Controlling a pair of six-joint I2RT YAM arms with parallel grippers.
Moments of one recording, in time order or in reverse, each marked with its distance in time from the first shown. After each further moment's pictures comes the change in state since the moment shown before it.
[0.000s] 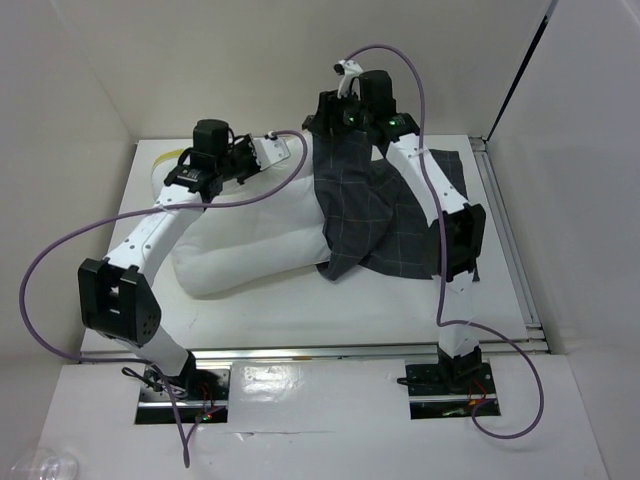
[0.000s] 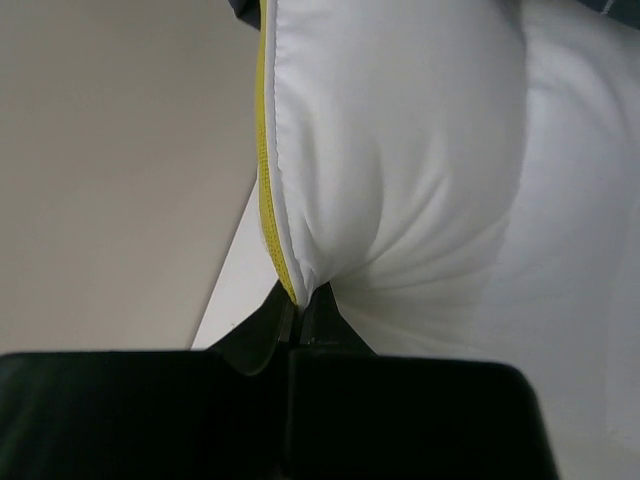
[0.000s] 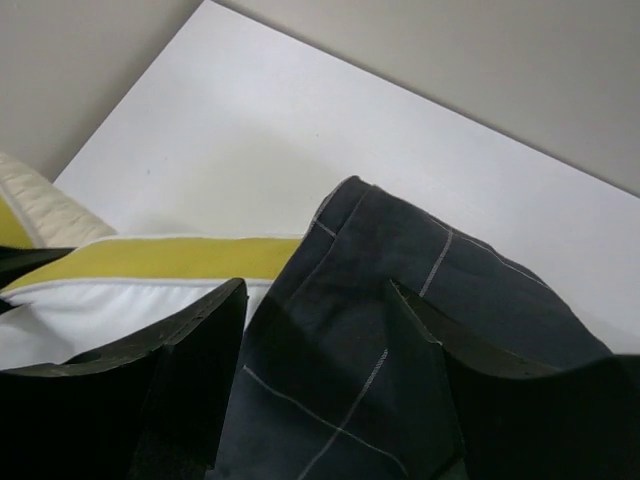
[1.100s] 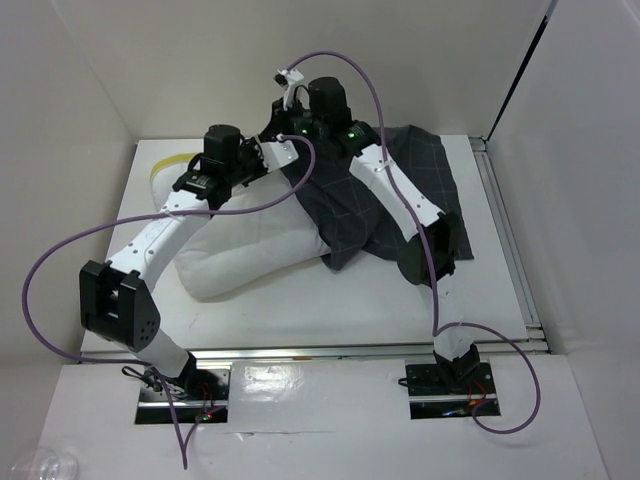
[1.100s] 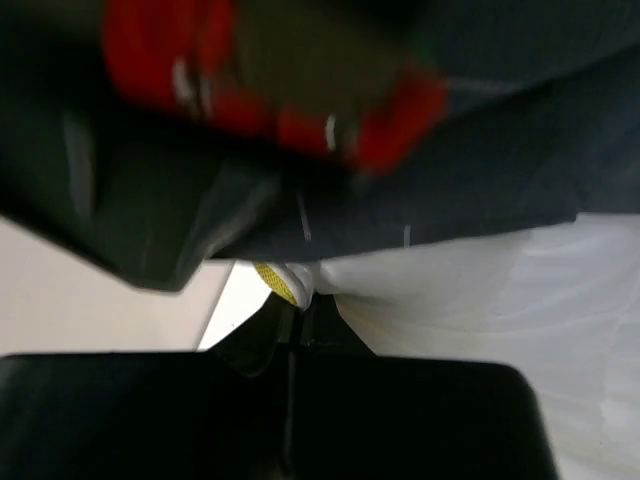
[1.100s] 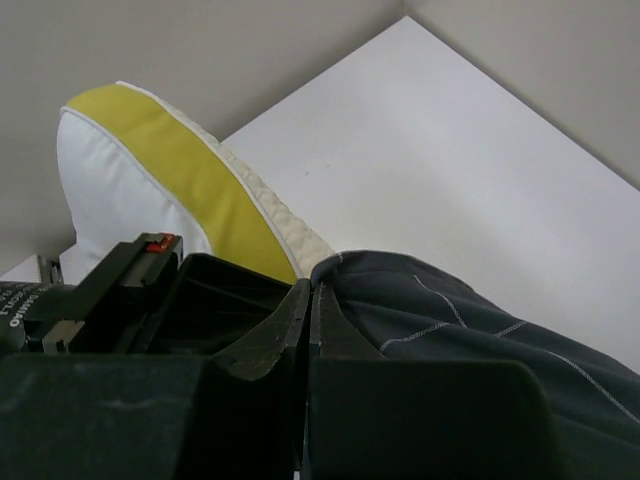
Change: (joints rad) left arm -0.074 -0.027 -0.044 0.039 -0.189 -0.016; right arm 0.220 0.071 0.144 0.028 -0.109 0.003
